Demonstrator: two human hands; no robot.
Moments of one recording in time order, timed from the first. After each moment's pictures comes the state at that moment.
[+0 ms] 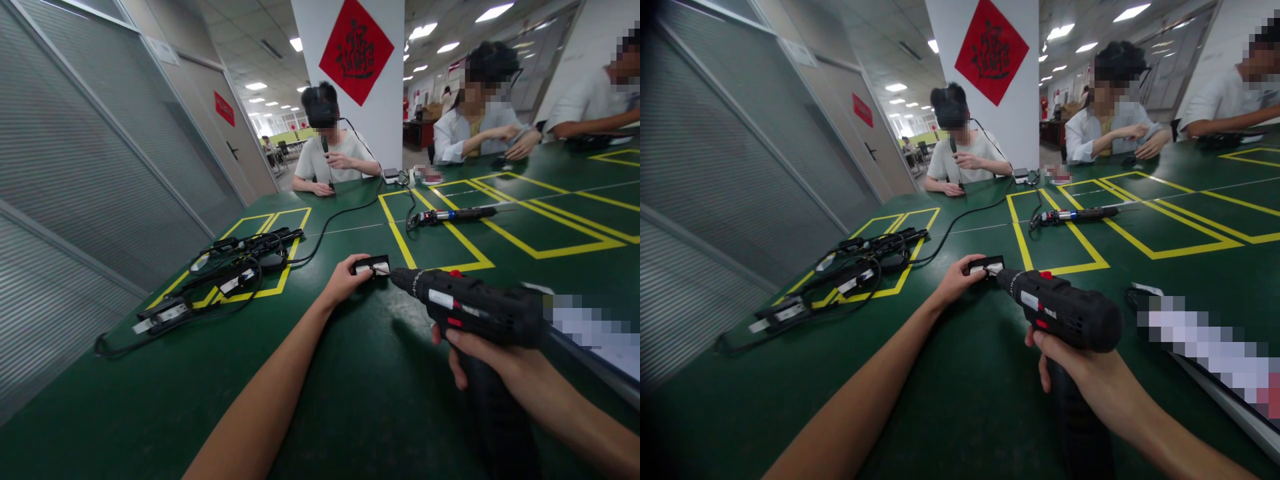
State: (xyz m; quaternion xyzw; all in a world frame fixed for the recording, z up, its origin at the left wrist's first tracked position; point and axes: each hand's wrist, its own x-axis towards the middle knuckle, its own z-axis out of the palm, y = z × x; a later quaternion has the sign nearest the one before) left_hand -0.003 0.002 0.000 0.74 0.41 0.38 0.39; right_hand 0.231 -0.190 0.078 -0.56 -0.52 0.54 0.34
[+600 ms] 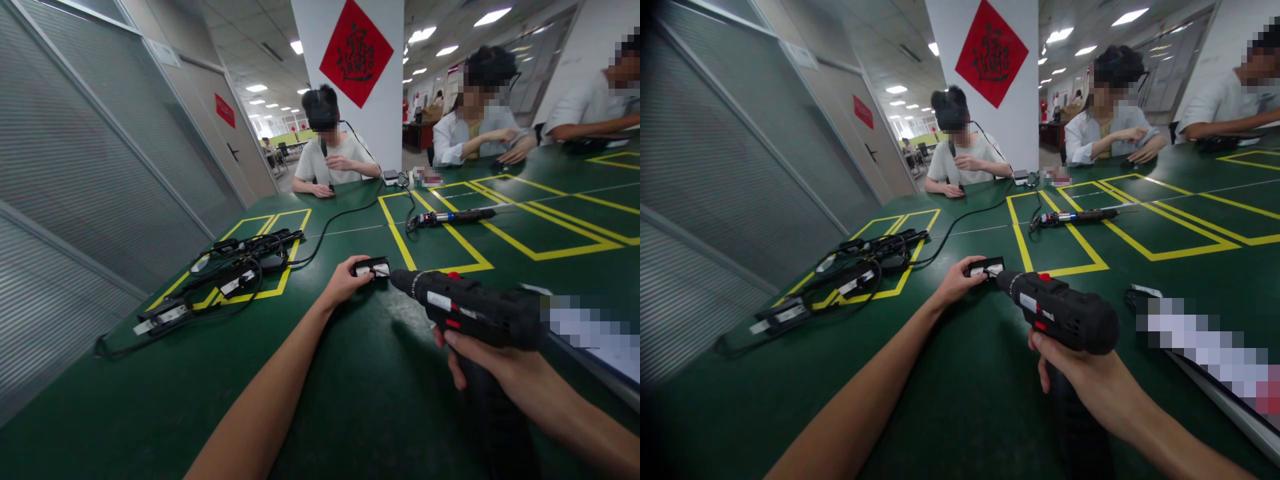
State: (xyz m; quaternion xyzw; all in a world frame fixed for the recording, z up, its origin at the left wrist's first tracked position) left_hand -0.003 0.008 -0.006 0.73 0.40 0.38 0.40; right_hand 0.235 -0.188 0.073 -0.57 -0.55 0.54 0.30
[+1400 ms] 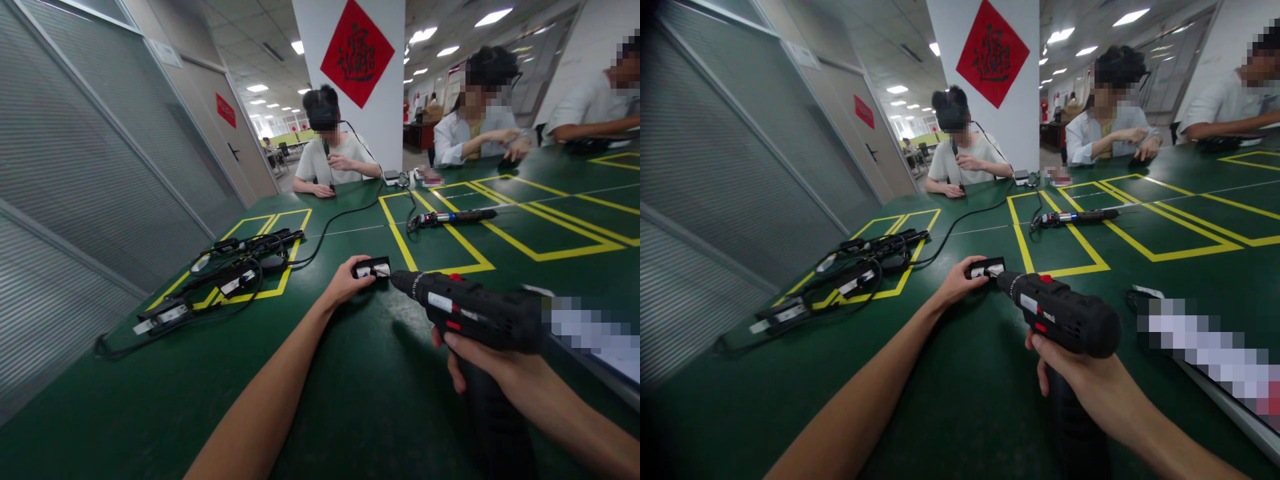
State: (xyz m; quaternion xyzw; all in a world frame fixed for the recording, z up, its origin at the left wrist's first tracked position) left_hand -0.003 0.005 -0.003 0.74 0.41 0.36 0.39; right_hand 0.233 -0.189 0.073 -0.56 -0.55 0.54 0.31
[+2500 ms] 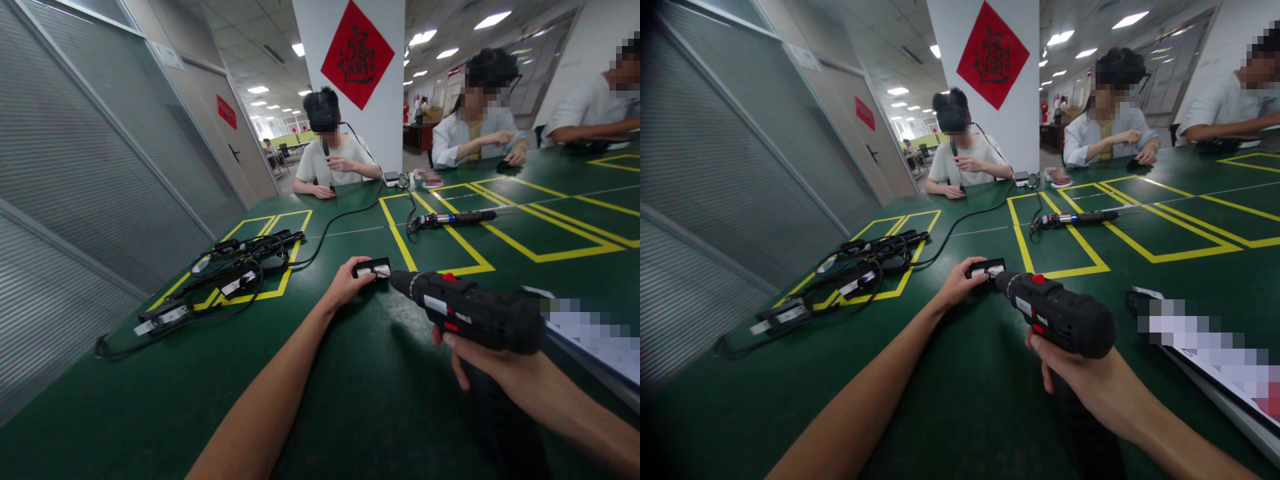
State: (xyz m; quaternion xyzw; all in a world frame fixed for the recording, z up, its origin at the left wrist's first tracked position) left_hand -0.001 0.002 0.002 0.76 0.42 0.36 0.34; right_hand 0.233 -0.186 0.086 -0.58 -0.57 0.50 0.28
